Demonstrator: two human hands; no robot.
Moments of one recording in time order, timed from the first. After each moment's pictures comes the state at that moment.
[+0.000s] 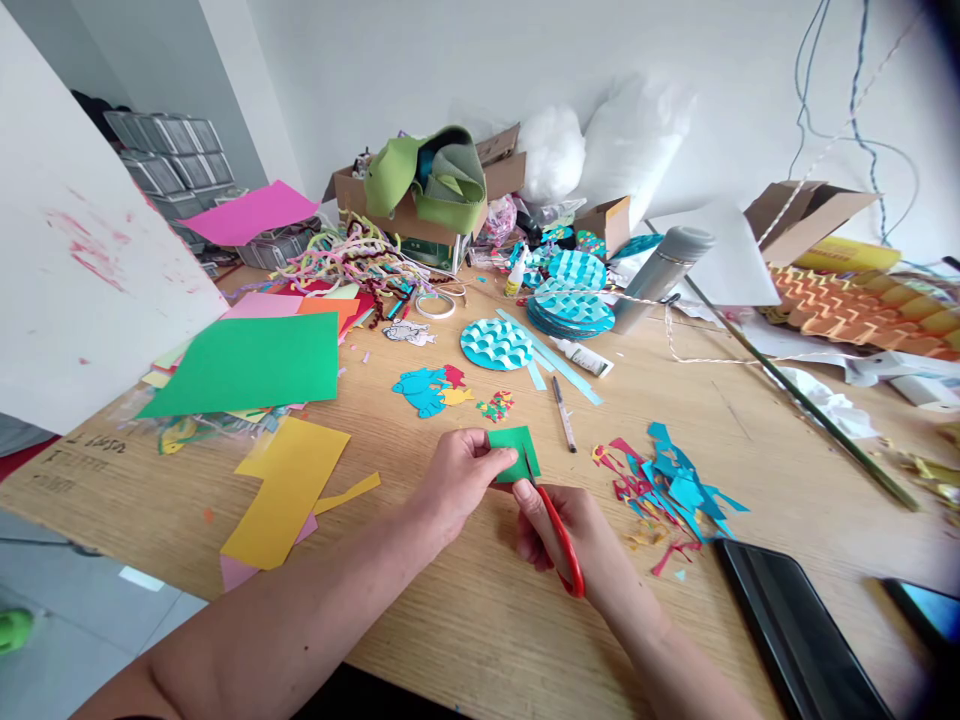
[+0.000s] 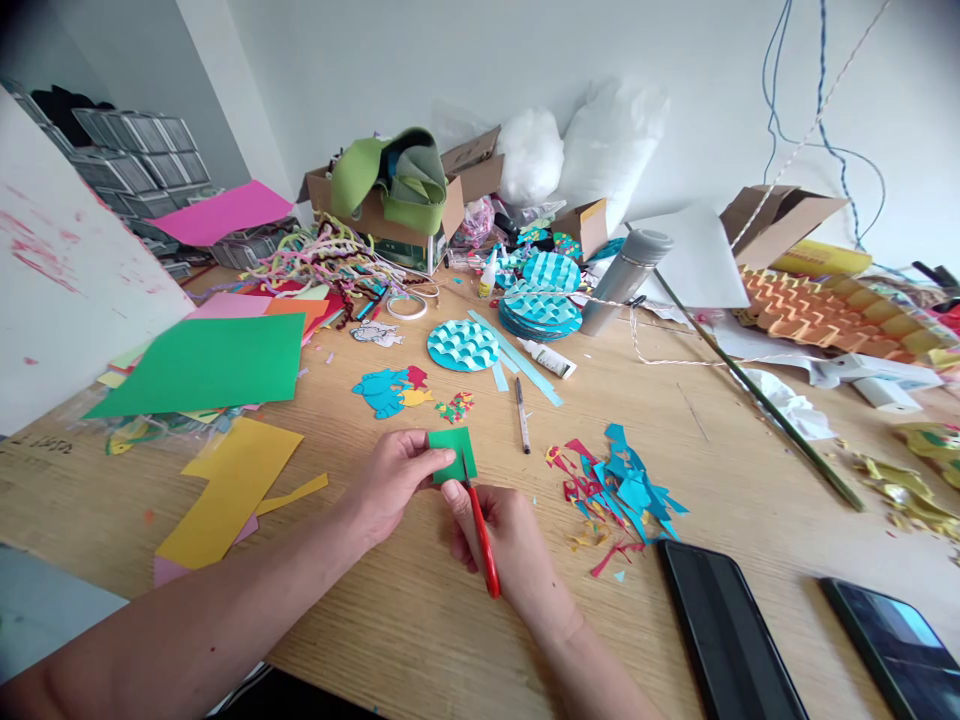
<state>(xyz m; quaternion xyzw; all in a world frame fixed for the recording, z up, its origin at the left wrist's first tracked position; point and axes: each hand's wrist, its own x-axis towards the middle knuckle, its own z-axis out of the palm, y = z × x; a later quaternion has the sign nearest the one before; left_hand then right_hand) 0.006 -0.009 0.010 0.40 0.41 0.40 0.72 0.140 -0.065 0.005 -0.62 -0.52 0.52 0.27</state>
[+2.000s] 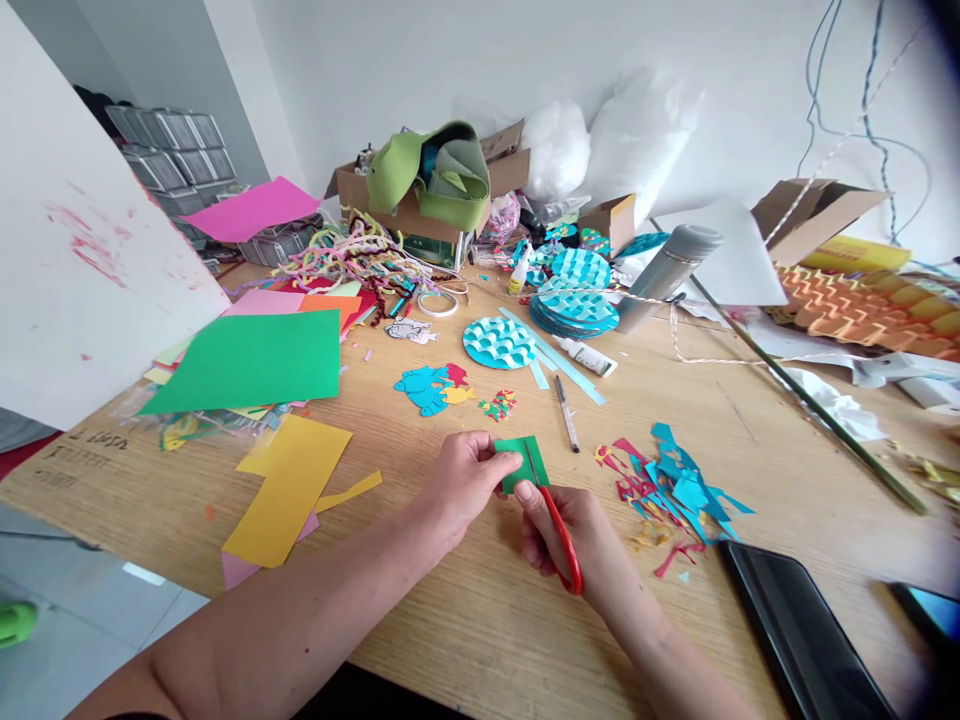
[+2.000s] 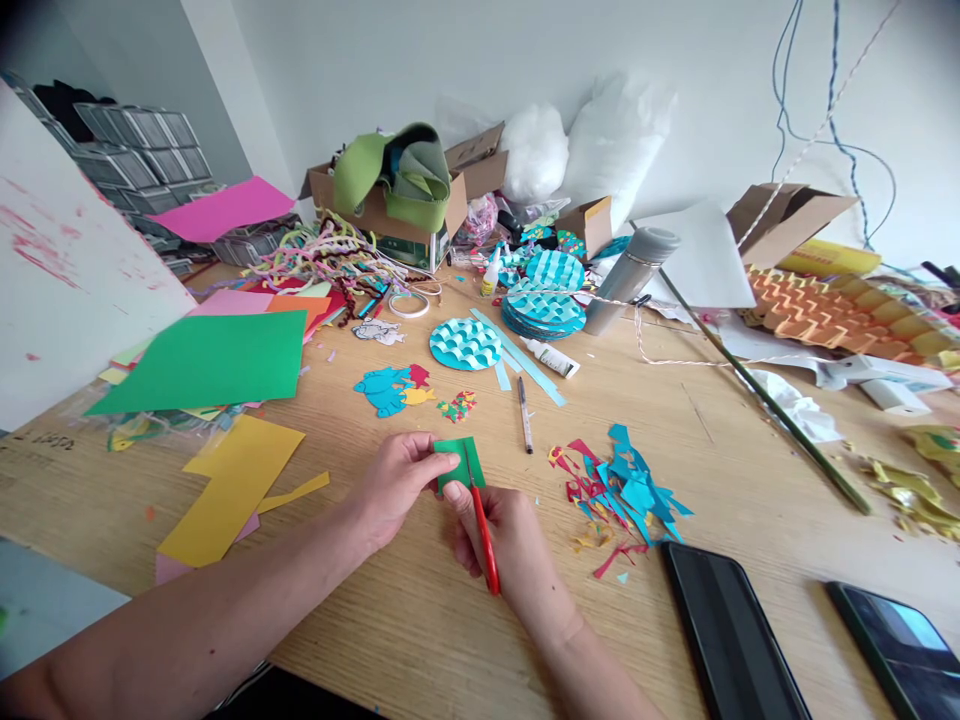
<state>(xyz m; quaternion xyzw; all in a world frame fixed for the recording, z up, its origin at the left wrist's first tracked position) 0.008 -0.010 0.004 0.43 0.43 0.39 0.69 0.137 -0.063 0.001 -0.64 -0.48 0.53 0.28</state>
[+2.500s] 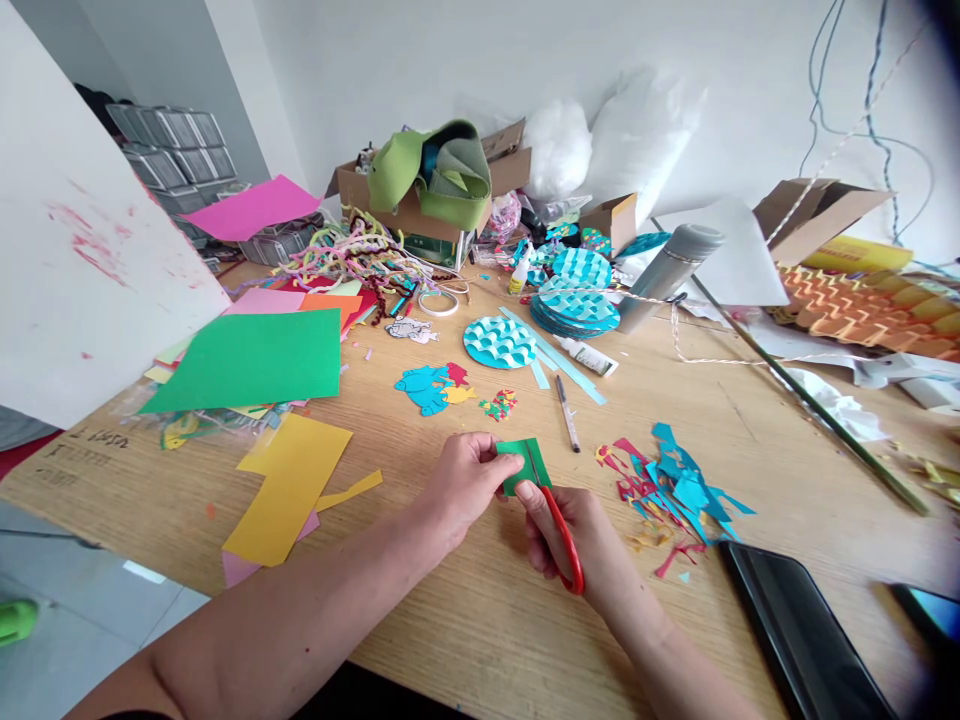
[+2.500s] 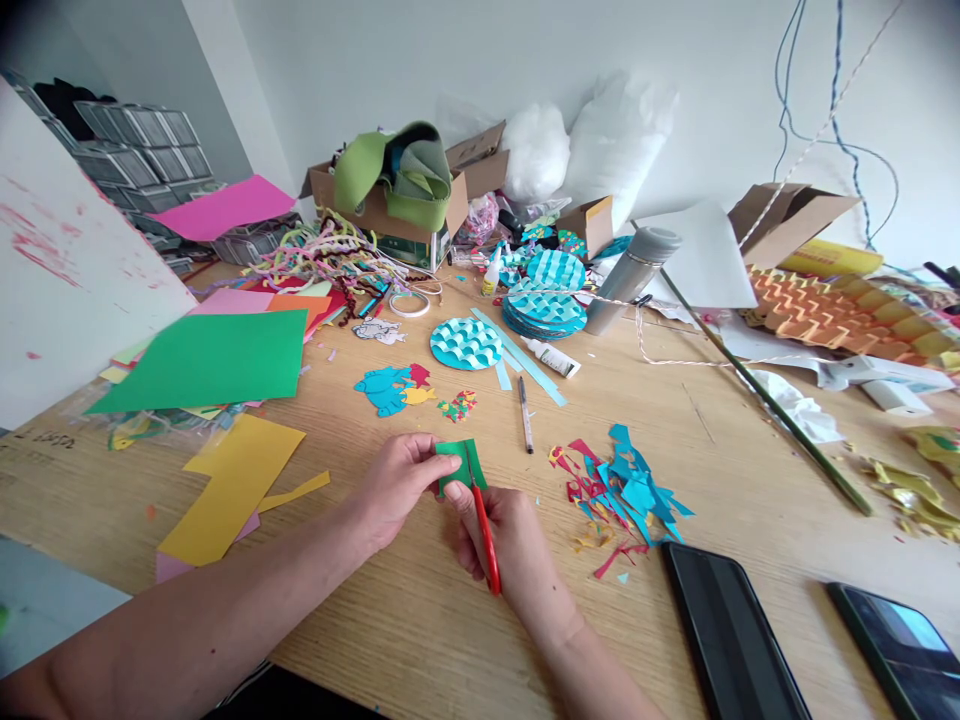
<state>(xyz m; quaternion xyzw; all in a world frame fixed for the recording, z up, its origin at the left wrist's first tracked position) 0.008 -0.011 0.004 0.43 0.44 0.39 0.69 0.136 -0.063 0.006 -0.65 -0.47 0.54 0.26</state>
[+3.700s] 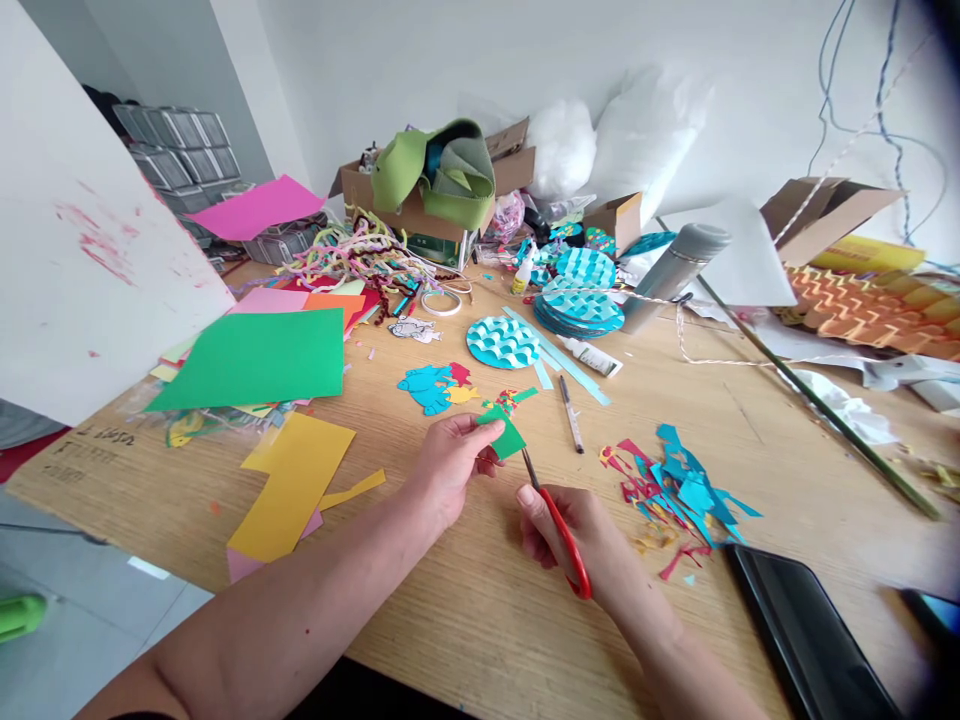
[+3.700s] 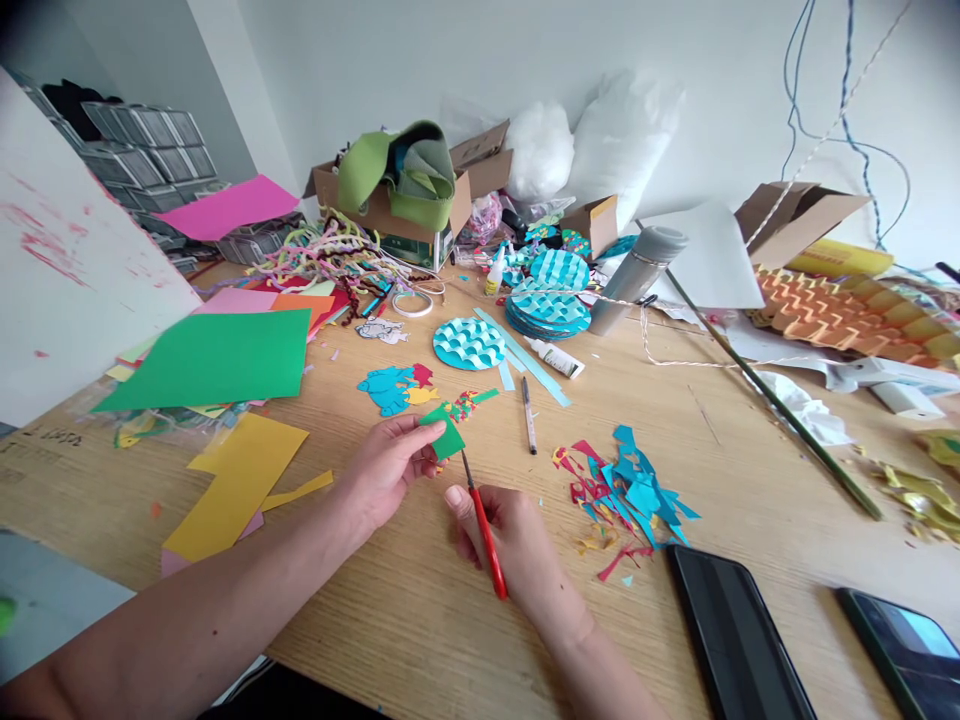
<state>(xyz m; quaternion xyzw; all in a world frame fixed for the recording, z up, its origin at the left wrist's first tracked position) -0.001 0.004 0.009 0.30 0.44 0.45 0.72 0.143 -0.062 0.004 -0.62 -0.56 0.50 0.23</state>
